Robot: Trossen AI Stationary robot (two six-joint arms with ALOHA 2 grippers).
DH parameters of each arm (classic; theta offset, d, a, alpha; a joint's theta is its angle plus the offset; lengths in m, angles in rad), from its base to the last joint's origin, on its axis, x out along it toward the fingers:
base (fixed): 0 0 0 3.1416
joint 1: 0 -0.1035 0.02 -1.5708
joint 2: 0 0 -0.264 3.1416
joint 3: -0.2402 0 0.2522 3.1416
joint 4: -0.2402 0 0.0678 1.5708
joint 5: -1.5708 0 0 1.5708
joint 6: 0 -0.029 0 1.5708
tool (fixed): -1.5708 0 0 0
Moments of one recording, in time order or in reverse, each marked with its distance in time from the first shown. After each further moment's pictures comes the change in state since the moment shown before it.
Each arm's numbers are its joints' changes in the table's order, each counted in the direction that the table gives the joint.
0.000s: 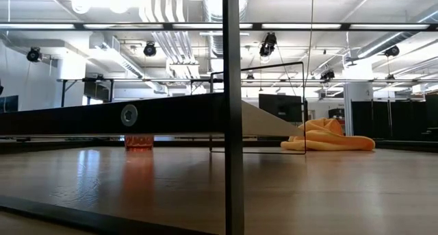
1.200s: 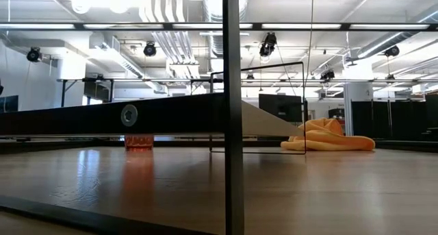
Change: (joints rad) left arm 0.000 -0.001 -0.001 0.001 -0.003 0.000; right arm -0.001 0.091 -0.002 0.076 -0.028 -0.001
